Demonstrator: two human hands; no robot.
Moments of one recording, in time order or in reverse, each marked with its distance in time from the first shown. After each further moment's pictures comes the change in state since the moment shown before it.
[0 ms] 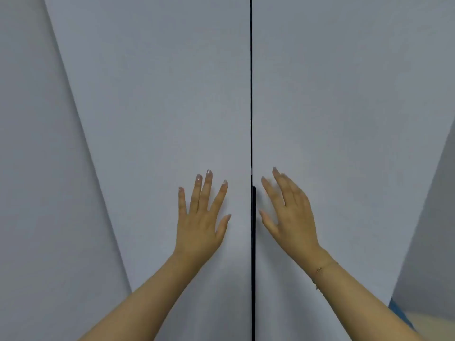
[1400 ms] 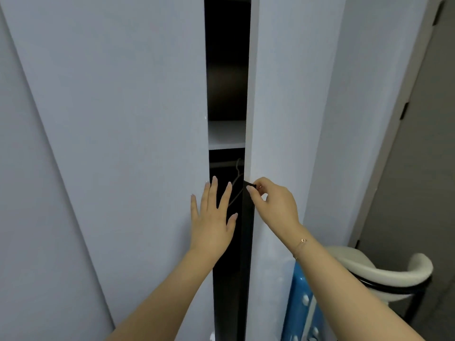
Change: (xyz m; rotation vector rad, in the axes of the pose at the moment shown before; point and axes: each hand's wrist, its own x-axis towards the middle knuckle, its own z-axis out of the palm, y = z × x) left_hand -0.071 0.086 -0.103 -0.422 -0.358 0.044; right_hand -0.062 -0.080 -0.139 0.133 -0.147 0.570
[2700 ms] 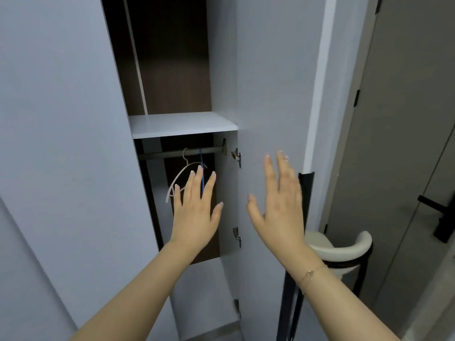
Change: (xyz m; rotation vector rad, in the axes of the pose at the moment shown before) left_hand -0.025 0.202 0.000 -0.036 0.097 0.049; right_hand -0.103 0.119 -0.185 -0.277 0.256 -0.160
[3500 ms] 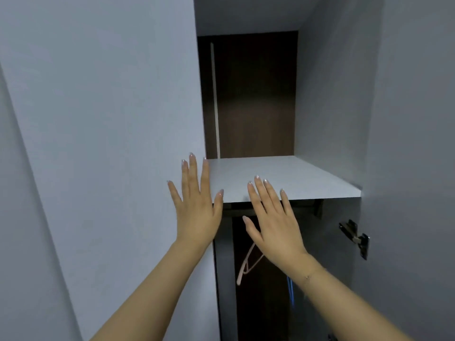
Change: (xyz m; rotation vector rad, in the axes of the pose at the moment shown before) left_hand 0.203 -0.244 0.016 0.177 0.315 -0.257; right_hand 0.203 -0.087 0.288 -0.114 -0.221 -0.356
